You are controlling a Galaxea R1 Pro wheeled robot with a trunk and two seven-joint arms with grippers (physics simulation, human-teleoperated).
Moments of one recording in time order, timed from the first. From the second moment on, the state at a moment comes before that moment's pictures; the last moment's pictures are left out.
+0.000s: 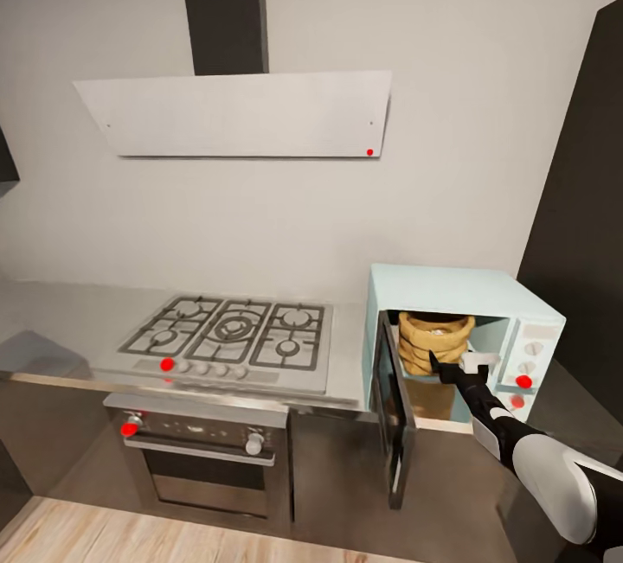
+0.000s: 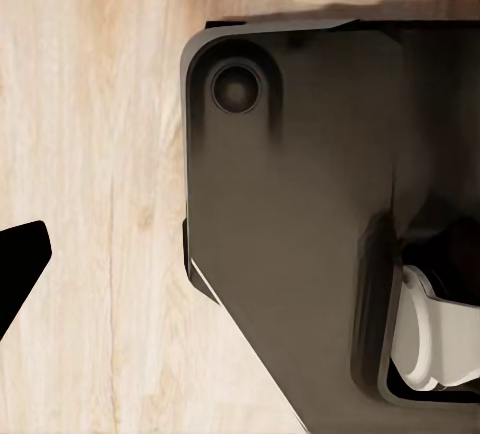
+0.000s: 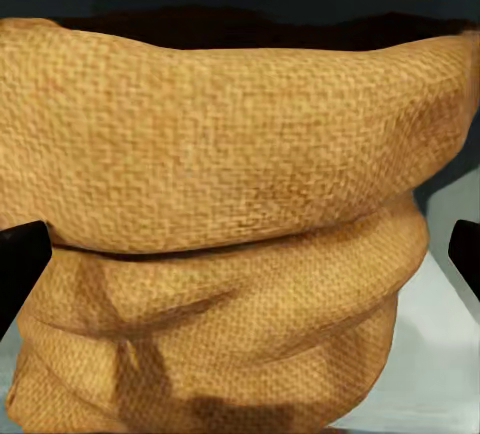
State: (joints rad) left arm 0.01 0.00 0.01 -0.06 0.00 -0.06 0.01; right arm -0.91 -0.20 -0.35 -0.02 0.30 -0.61 0.12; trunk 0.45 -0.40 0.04
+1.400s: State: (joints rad) left arm 0.01 0.00 0.01 -0.06 0.00 -0.06 0.01; right arm -0.91 -0.20 -0.36 -0.01 0.30 -0.61 0.12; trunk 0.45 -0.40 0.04
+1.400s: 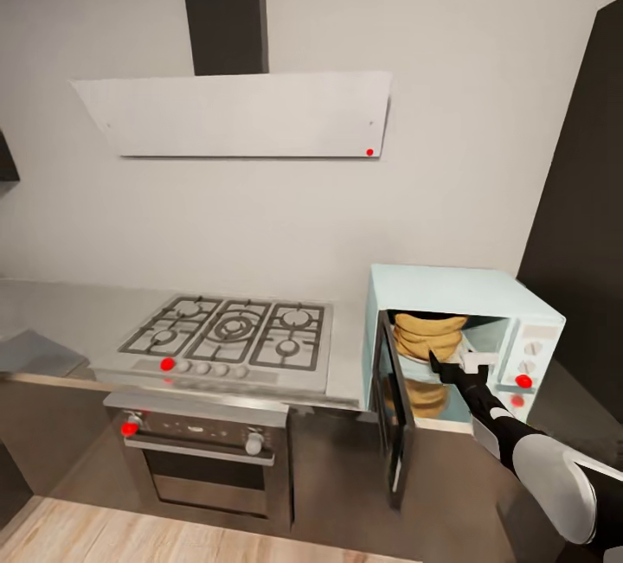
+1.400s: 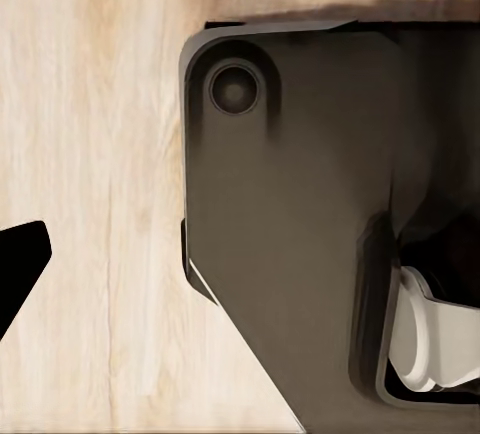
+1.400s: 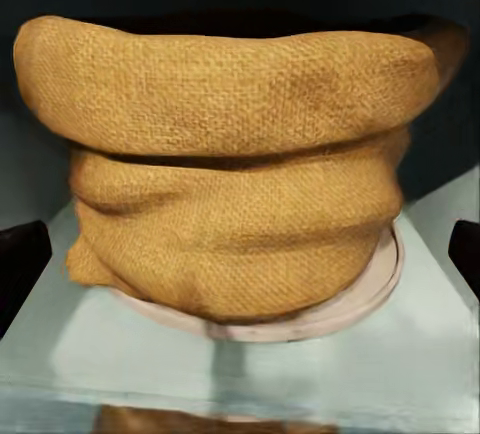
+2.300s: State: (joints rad) left arm 0.01 -0.01 0.01 -0.06 0.00 -0.06 0.01; right arm -0.91 -0.20 -0.35 -0.01 0.30 -0.61 0.12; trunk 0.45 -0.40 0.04
